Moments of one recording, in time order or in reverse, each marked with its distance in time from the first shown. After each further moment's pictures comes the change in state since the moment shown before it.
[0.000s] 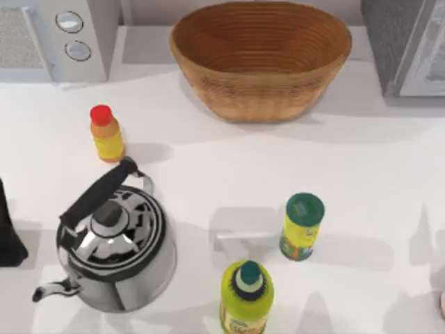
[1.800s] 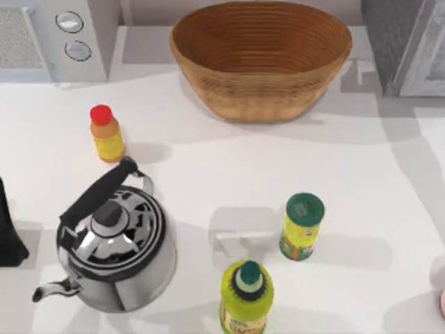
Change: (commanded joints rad) left arm 0.000 0.000 0.000 0.000 0.000 0.000; right arm 0.183 1.320 1.732 -0.415 0.196 0.016
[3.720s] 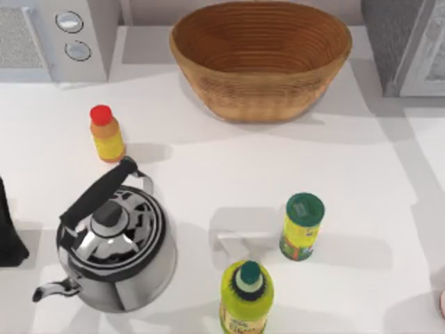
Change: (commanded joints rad) left arm 0.000 0.000 0.000 0.000 0.000 0.000; right arm -0.008 0.505 0.494 0.021 0.009 -0.001
